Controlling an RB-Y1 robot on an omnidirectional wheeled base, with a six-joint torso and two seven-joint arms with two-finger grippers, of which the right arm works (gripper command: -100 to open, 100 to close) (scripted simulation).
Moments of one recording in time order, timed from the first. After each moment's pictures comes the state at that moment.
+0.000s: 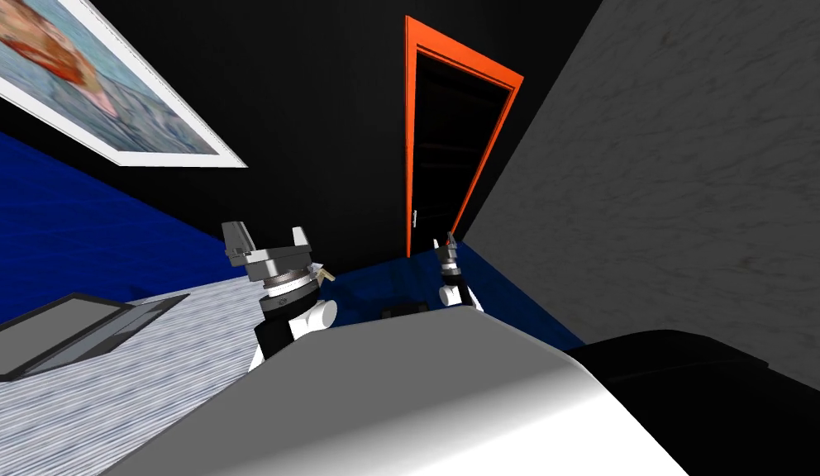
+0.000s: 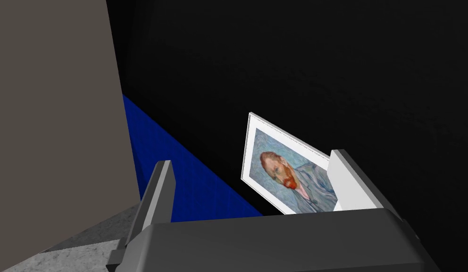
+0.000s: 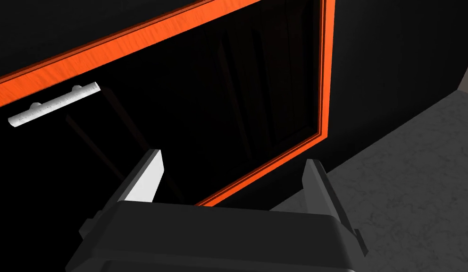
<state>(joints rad) 0.39 -0.12 0.15 -1.95 -0.17 -0.51 -0.25</state>
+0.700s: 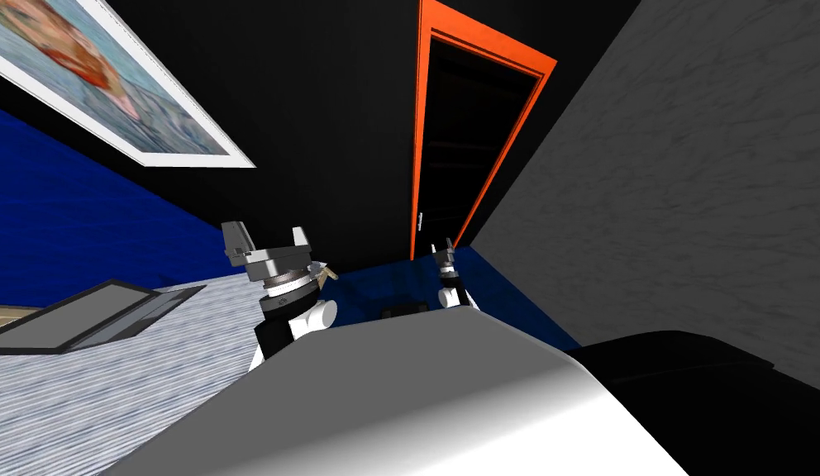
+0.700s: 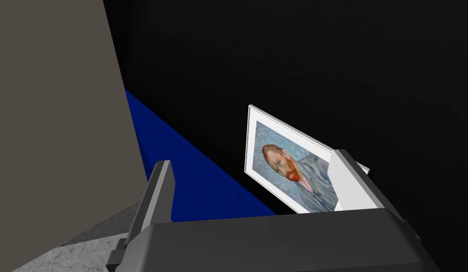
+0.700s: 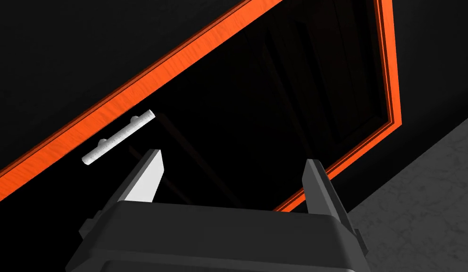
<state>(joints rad) 0.36 -0.16 0.18 -1.82 -0.27 -0.56 -0.40</state>
